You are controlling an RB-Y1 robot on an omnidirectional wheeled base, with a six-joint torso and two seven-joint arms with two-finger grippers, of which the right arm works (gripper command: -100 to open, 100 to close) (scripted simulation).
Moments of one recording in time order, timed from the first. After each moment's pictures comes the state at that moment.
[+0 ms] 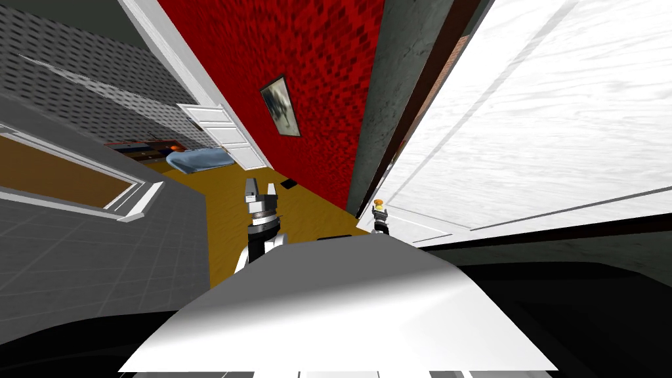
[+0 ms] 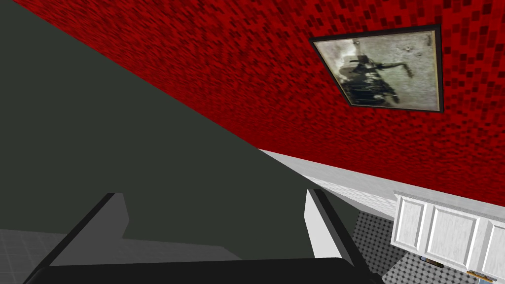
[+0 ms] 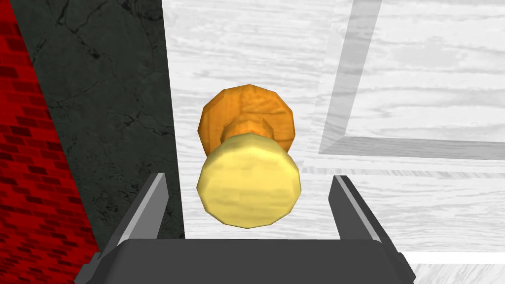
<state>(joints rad) 0.06 -0.27 0.03 -0.77 -0.69 -0.85 -1.35</state>
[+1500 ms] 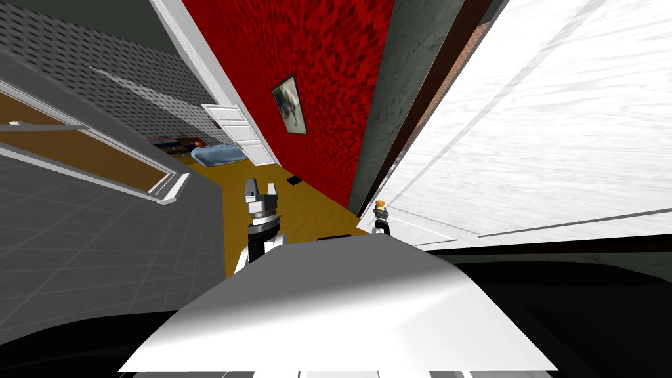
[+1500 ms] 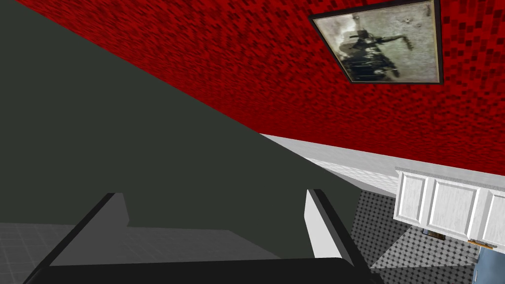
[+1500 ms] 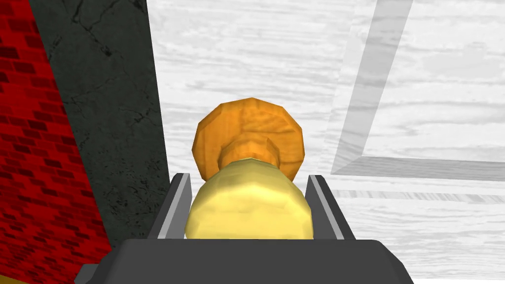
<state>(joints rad) 0.00 -0.29 0.00 -0.70 -0.67 -0.85 -1.39</state>
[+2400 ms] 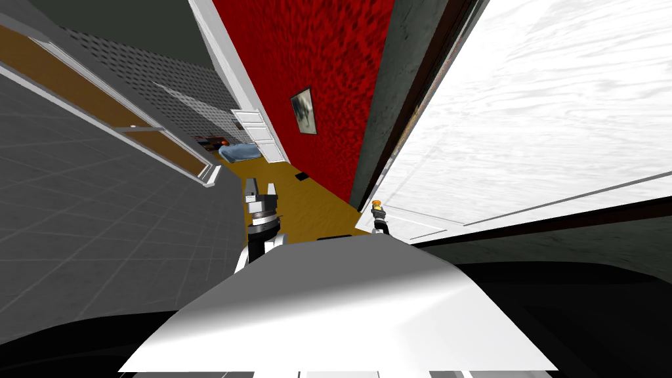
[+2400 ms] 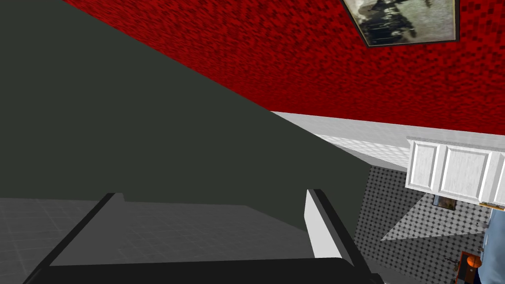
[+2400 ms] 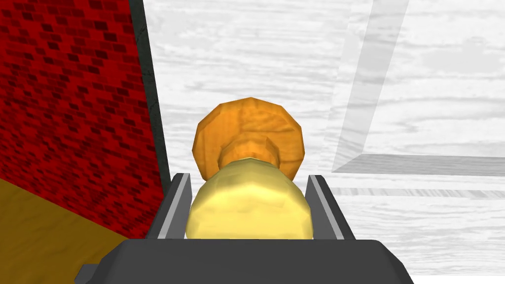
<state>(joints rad) 0.01 -0.31 0.07 -0.72 -0.63 -0.84 -1.46</state>
